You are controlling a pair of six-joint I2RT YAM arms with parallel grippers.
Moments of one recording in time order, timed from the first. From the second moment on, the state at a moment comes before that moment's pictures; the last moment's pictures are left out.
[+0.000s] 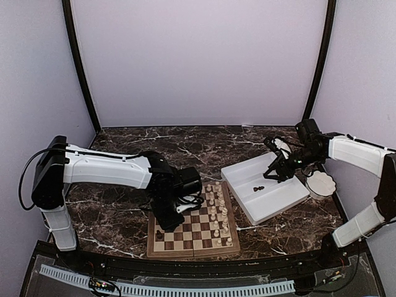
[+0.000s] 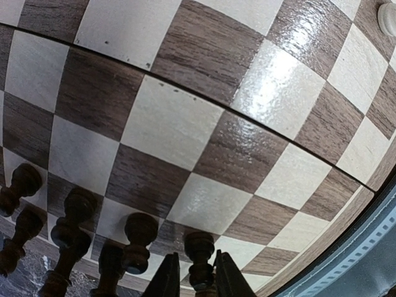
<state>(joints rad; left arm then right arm) -1.10 1.85 1.35 -1.08 0.03 -0.09 0.24 1.41 0.97 -0.62 -0.59 -0.53</state>
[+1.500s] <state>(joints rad) -0.99 1.66 1.42 -0.41 0.14 -0.29 0.38 1.89 1.29 -0.86 -0.21 -0.81</state>
